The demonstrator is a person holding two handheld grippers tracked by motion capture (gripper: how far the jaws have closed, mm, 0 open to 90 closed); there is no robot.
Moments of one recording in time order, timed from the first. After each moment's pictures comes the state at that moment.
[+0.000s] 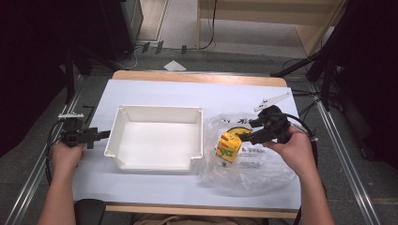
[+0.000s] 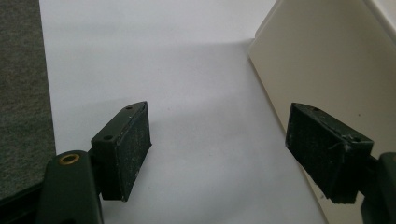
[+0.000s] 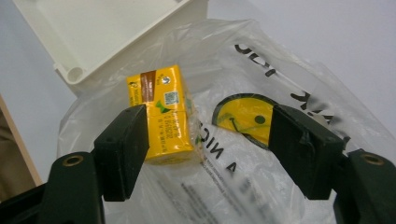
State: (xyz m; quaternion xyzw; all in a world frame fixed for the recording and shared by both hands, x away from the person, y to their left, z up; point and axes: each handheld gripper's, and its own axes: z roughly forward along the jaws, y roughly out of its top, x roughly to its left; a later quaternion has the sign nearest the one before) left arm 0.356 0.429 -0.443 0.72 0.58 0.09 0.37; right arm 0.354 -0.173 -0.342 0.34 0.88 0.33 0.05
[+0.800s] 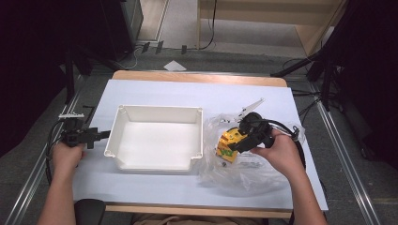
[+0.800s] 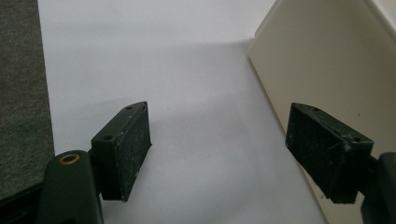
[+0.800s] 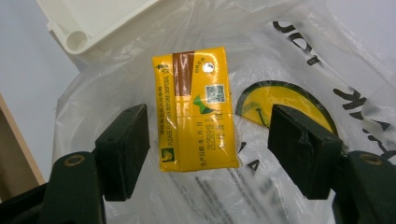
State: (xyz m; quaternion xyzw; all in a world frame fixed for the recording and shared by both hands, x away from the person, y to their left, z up) left arm 0.356 0.429 -0.443 0.72 0.58 0.09 0.36; right arm 0.350 -0.132 -0.358 0.30 0.92 0.25 0.04
